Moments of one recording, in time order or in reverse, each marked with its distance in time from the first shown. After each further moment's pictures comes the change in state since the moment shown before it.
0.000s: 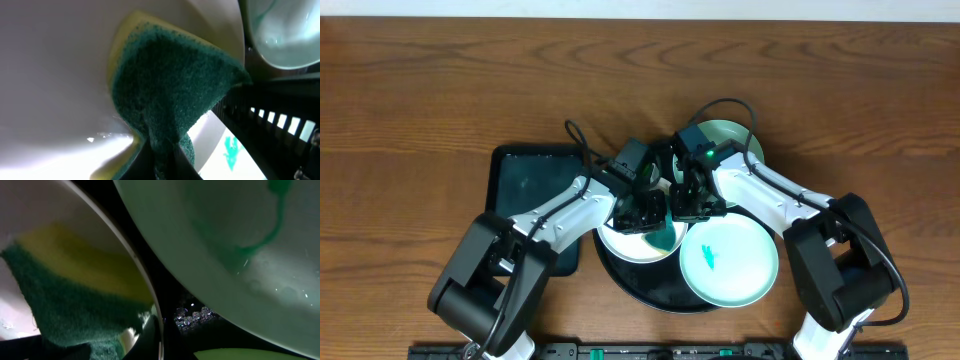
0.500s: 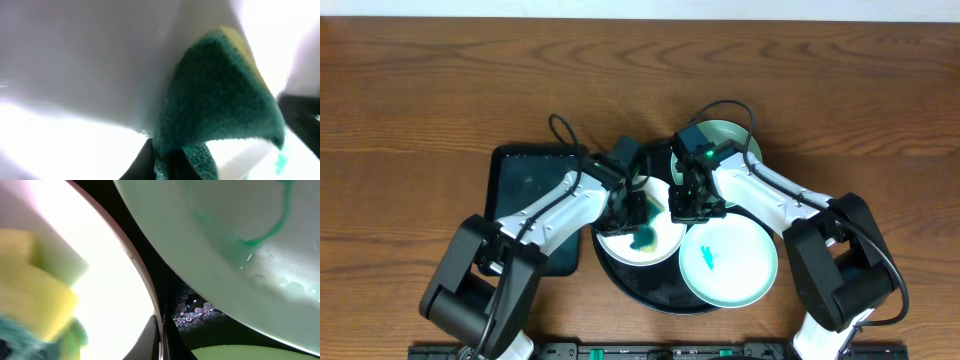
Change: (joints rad) left arm 0.043 -0.023 0.029 -0.217 -0.198 0.008; right arm 0.000 0.000 0.000 -0.006 -0.025 0.000
